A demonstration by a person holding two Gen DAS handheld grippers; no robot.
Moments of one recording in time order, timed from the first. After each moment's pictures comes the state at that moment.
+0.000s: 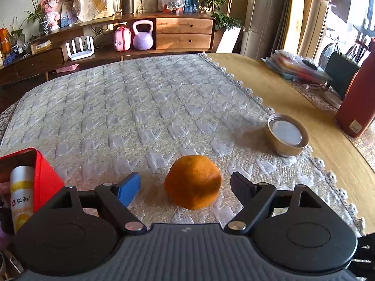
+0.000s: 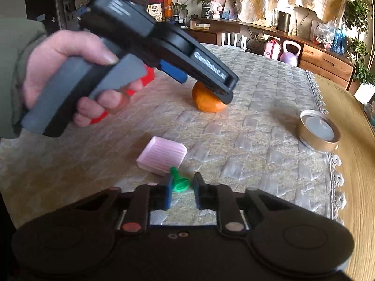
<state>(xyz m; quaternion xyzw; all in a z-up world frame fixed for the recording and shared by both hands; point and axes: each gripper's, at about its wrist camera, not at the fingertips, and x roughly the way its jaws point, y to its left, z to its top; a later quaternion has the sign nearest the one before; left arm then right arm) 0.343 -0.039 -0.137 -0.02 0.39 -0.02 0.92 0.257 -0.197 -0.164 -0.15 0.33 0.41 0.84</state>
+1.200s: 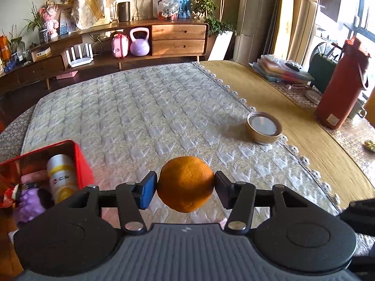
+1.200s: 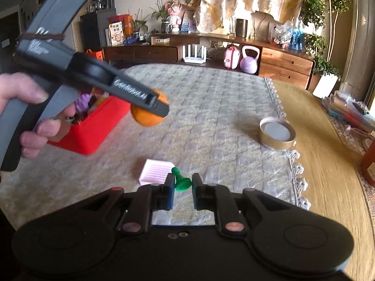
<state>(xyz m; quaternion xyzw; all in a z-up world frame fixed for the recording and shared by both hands) 0.274 -0.031 -0.085 -0.01 0.39 -0.04 0.92 0.216 -0.208 -0.109 -0.10 0.31 0.31 0.89</state>
